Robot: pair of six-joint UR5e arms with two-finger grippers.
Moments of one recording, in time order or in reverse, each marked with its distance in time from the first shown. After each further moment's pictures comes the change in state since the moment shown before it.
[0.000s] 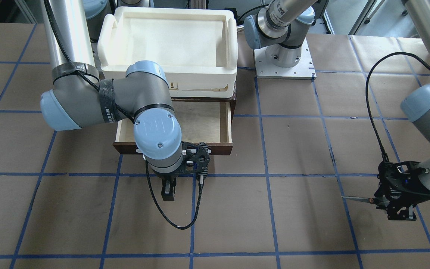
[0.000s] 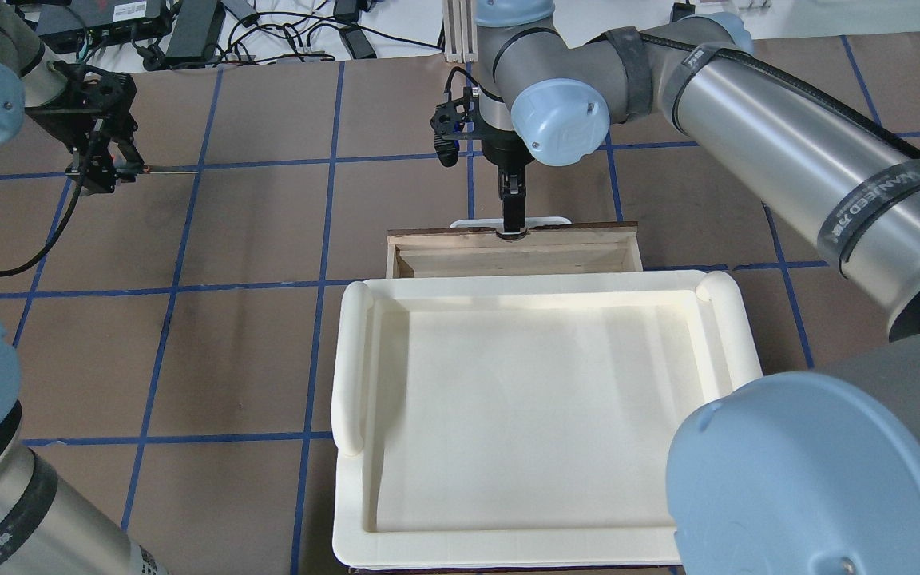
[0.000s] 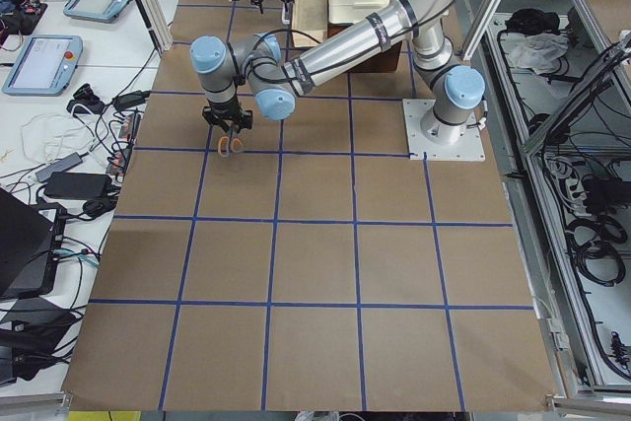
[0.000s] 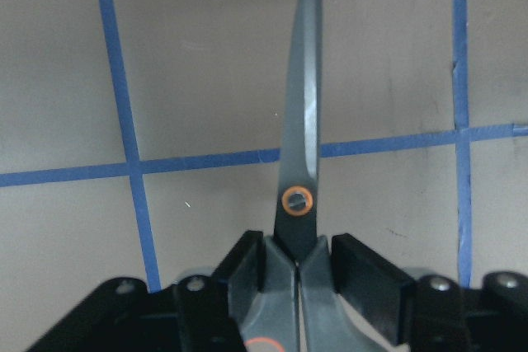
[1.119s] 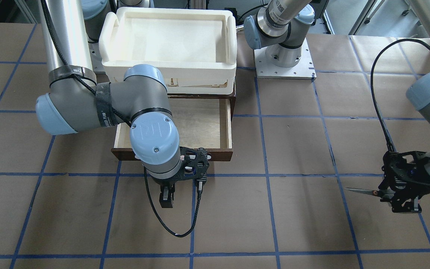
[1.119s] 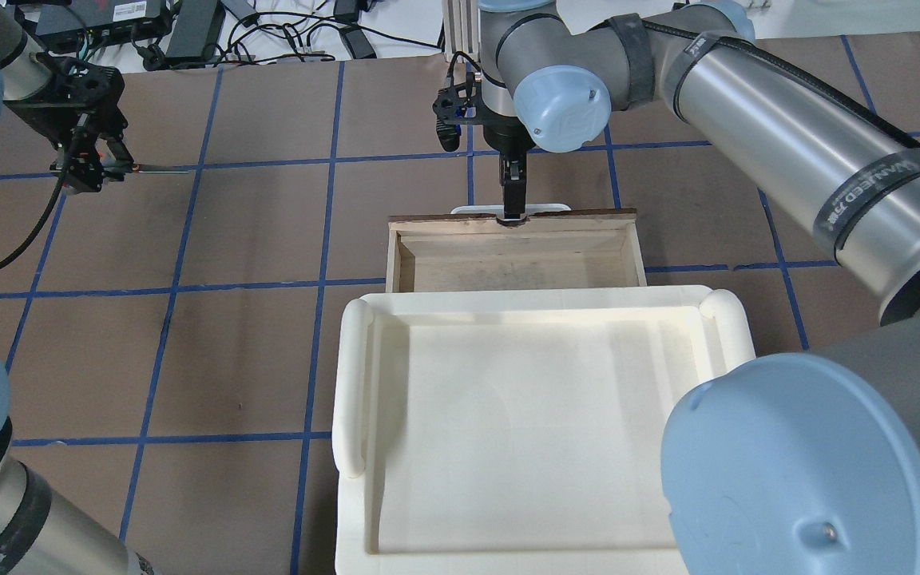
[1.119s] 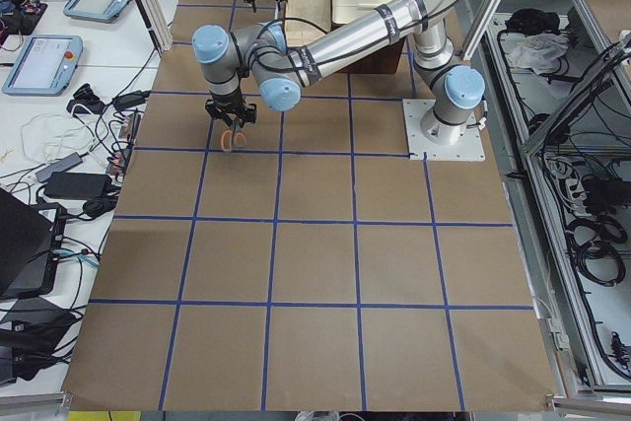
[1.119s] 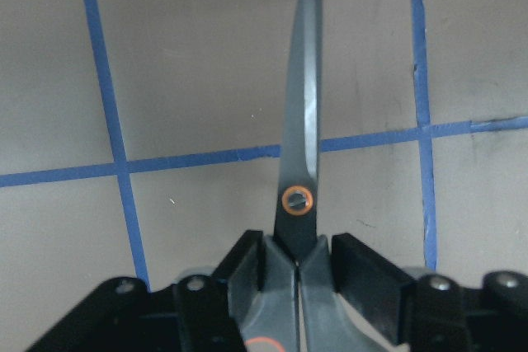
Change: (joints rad) left arm 0.003 0.040 -0.005 -0.057 0.005 0.014; right arm -0.011 0.015 -0.031 -0.003 0.001 0.001
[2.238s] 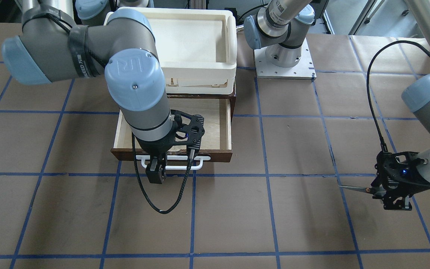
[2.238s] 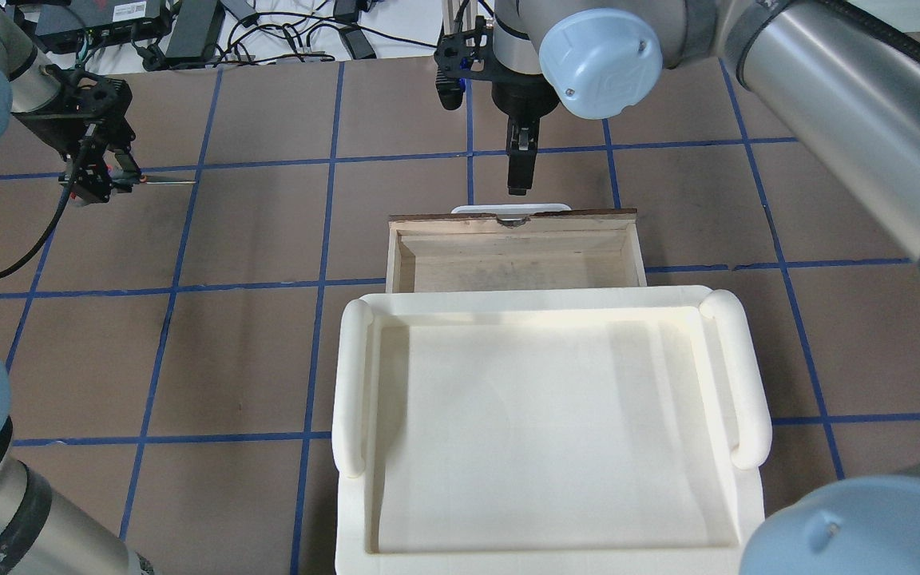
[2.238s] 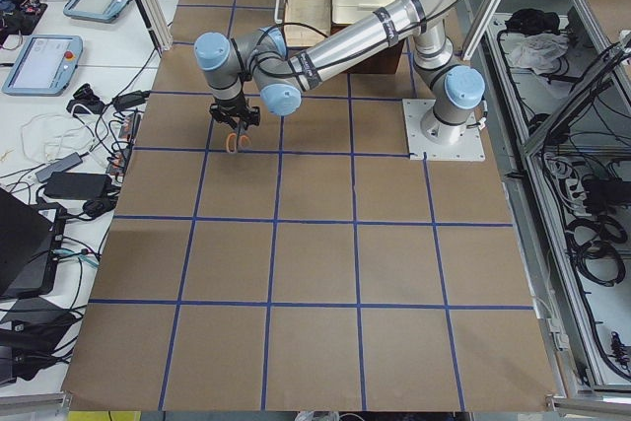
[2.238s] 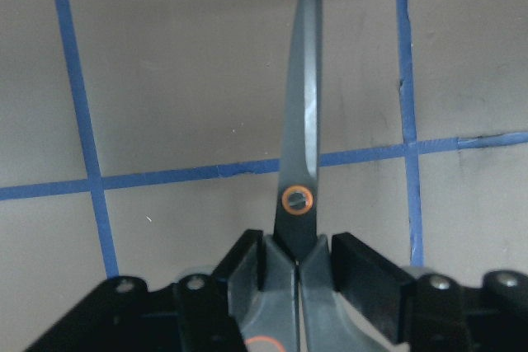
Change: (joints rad) left arm -0.008 0.007 -0.025 -0.015 -0.004 -0.025; right arm -0.008 -0.186 0.004 0.111 0.016 0.110
